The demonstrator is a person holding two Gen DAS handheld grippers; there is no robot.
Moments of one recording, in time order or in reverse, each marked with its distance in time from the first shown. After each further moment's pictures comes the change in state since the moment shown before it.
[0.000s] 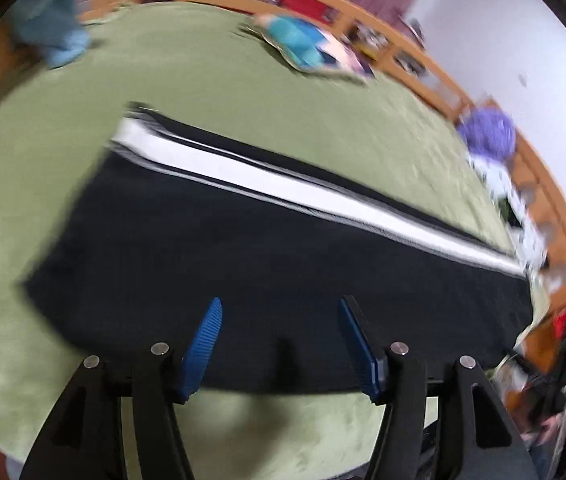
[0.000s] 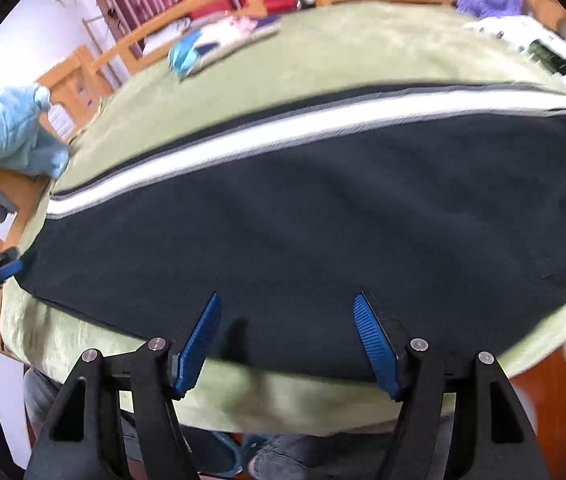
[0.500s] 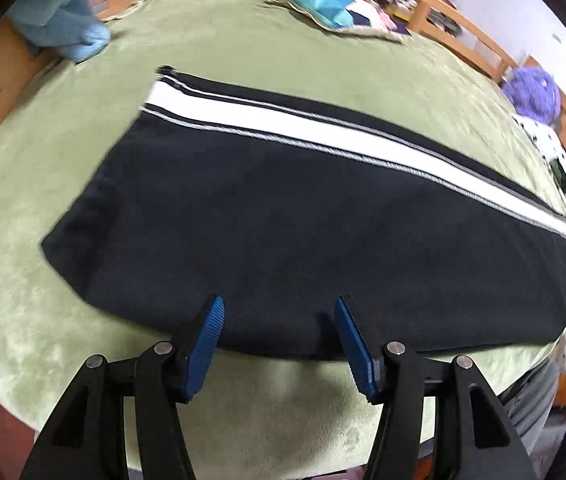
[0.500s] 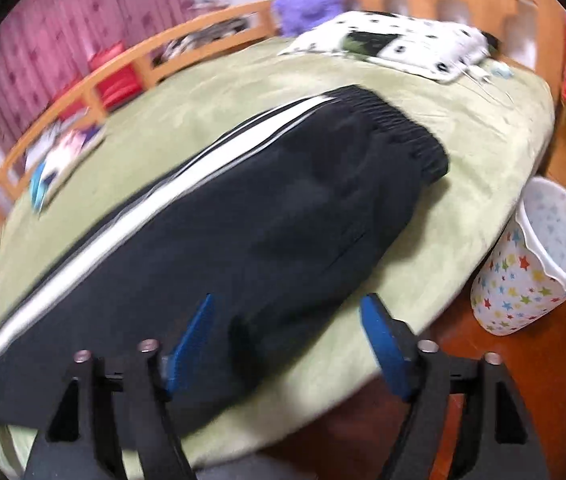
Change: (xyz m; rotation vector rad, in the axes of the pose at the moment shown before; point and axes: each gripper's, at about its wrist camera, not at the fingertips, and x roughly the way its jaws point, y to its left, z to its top) left arm -0.007 0.005 -0.025 0.015 0.073 0.215; right arm -0.052 -0.222 0.018 0.397 -0.193 -0.282
